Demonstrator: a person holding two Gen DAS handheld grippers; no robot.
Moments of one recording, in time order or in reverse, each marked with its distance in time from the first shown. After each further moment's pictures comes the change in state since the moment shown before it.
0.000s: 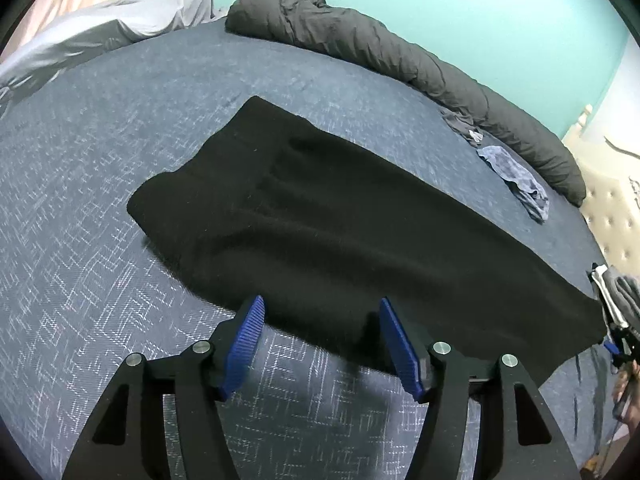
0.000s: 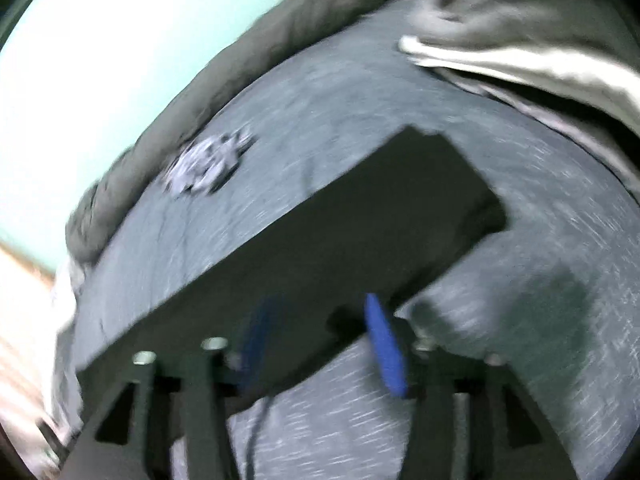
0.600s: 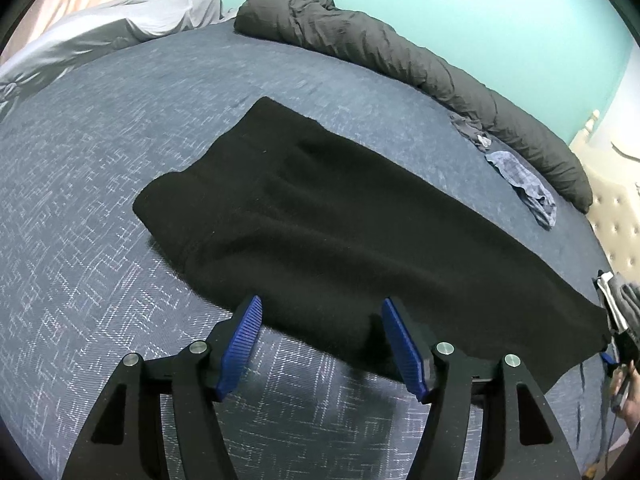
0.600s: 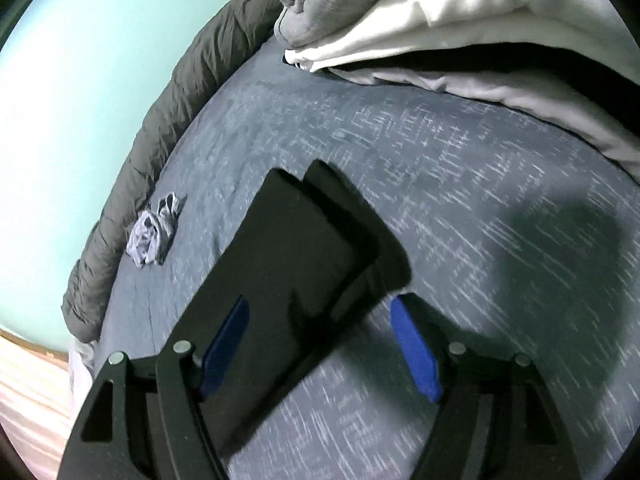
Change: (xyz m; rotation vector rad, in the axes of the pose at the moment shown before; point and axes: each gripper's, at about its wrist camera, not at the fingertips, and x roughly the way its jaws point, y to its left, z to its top) left arm 0.007 0.000 0.005 -0.023 -0.007 0.025; right arm 0.027 -0.069 0.036 0.214 -0.036 -0.004
